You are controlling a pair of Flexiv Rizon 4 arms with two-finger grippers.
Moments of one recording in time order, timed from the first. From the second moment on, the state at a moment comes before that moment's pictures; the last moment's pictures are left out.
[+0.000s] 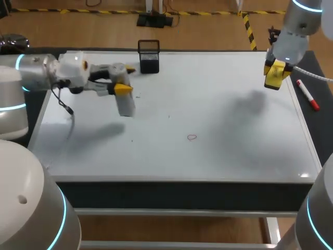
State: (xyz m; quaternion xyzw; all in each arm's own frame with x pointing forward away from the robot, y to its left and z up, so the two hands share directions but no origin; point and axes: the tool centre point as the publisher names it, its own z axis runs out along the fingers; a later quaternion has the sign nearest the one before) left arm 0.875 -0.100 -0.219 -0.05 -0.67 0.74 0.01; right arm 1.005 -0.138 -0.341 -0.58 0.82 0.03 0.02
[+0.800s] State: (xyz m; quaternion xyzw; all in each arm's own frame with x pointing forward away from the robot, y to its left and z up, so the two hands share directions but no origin) left arm 0.814 -0.266 -0.243 -0.11 -0.66 0.73 0.14; right arm 1.004 -0.139 -0.341 -0.58 0.82 0.03 0.02
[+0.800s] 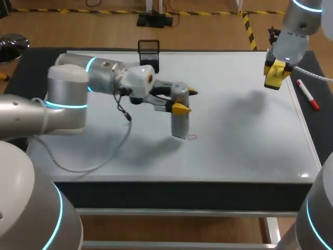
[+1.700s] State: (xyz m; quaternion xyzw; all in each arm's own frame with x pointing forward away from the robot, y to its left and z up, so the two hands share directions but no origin) left arm 0.828 -0.303 -0.272 -0.14 -0.65 0.73 0.16; right arm 1.004 -0.139 -0.341 -0.58 0.82 0.03 0.02
